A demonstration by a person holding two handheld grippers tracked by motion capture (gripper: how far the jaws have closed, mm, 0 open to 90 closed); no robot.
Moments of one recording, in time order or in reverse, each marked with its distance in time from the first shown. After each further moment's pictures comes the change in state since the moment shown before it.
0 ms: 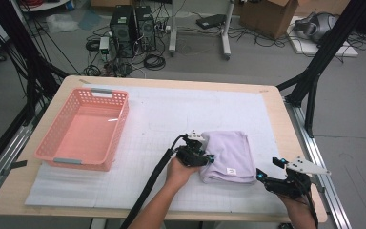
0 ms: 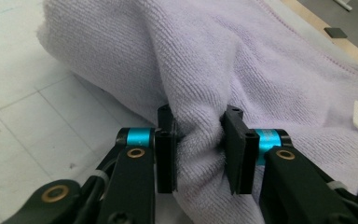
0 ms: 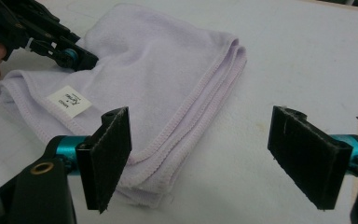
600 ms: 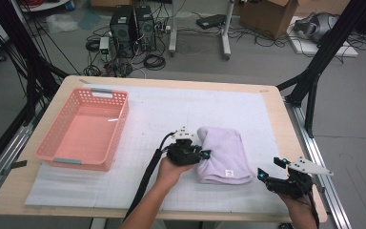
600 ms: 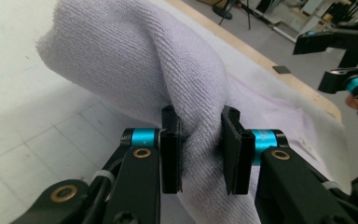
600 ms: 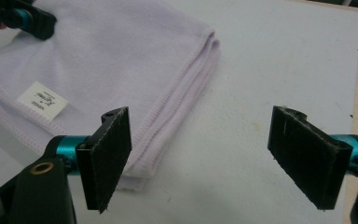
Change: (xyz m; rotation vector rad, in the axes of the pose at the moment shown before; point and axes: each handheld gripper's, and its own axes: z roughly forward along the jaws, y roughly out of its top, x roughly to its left) left arm 0.005 0.002 -0.044 -0.182 -0.109 0.024; right arm -0.003 0.000 -0.003 -0.010 -0.004 0.012
